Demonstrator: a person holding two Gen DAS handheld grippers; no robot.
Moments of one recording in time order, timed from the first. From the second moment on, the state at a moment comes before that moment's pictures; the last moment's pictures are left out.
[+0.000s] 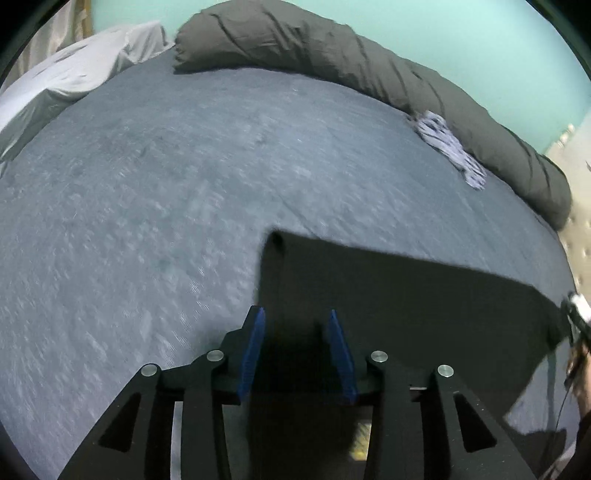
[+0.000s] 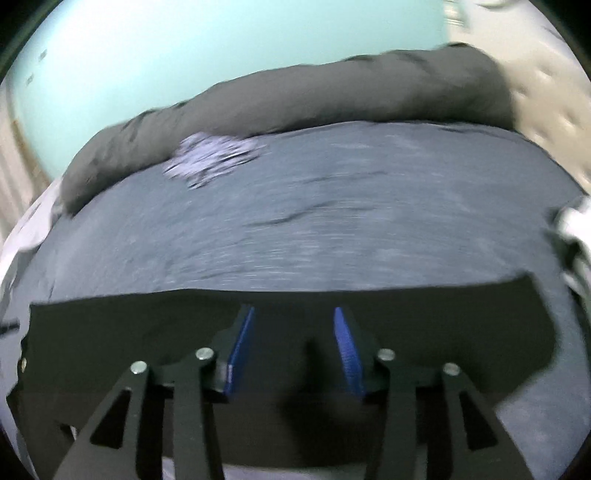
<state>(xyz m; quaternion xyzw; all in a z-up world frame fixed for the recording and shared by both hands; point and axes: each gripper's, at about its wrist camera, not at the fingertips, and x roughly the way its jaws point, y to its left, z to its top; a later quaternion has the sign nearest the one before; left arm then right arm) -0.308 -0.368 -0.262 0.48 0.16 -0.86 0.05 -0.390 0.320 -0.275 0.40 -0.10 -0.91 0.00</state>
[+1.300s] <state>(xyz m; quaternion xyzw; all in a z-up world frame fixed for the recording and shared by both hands) -0.285 -0.220 -0.324 0.47 0.09 -0.88 -0.03 -0.381 0.475 -0.321 0.45 -0.03 -0.87 -0.21</state>
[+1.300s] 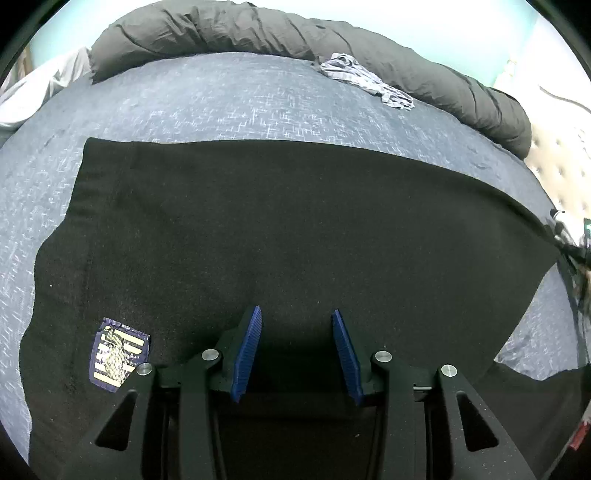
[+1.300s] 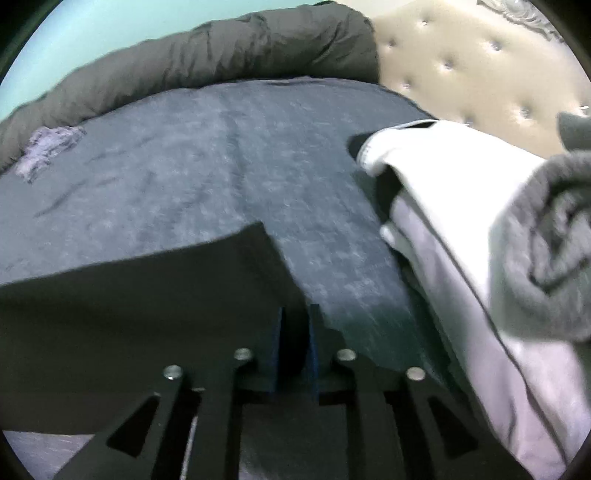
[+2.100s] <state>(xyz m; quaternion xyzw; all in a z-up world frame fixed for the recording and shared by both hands) -0.285 -0.210 -0.326 0.47 0.07 -0.88 -0.02 -0.424 0.478 -0.314 0.44 -0.08 -0.88 -0.17</state>
